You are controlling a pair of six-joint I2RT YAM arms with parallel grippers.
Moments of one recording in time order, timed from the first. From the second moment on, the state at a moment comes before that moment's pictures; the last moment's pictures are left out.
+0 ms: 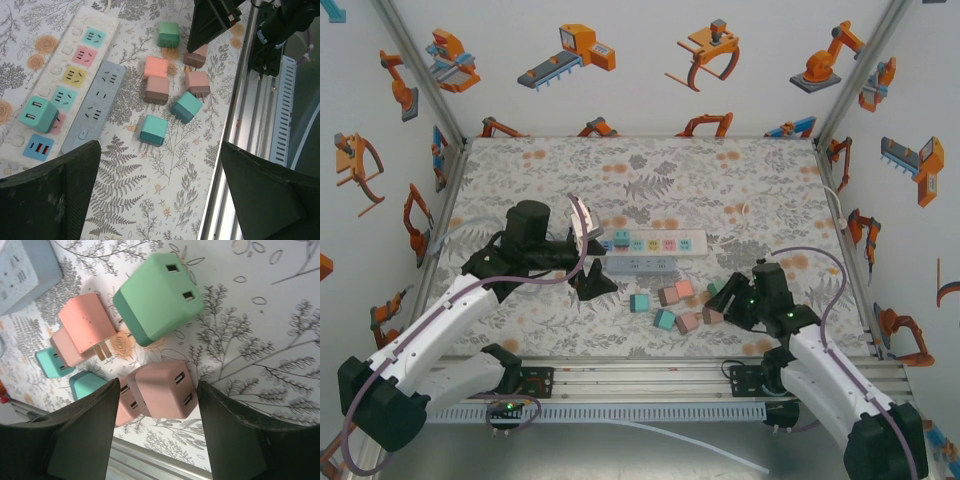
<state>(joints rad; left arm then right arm) -0.60 1.01 0.86 -0.41 0.69 0.24 0.32 0.71 0.26 -0.45 -0.24 0.83</state>
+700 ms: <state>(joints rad) -0.58 1.04 0.81 -0.27 0.30 -0.09 0.32 0.88 0.75 -0.46 -0.17 0.32</state>
